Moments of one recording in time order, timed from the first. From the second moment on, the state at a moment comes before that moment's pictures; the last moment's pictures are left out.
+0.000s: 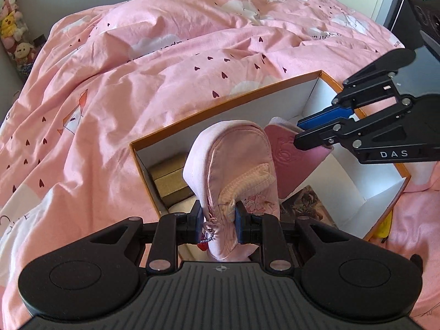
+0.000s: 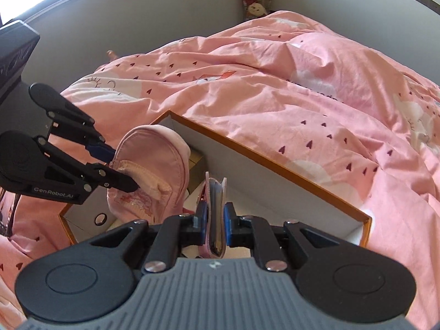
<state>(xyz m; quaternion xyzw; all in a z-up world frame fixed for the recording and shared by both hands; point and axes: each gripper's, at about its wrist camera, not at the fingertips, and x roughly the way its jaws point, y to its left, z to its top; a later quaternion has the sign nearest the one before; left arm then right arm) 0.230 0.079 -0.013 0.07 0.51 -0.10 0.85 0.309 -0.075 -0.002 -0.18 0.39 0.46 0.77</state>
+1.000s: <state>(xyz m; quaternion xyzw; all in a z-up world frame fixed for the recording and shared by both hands) 0.271 0.096 -0.033 0.09 0.55 -0.11 0.82 0.311 -0.009 -0.066 -0.40 0.27 0.47 0.73</state>
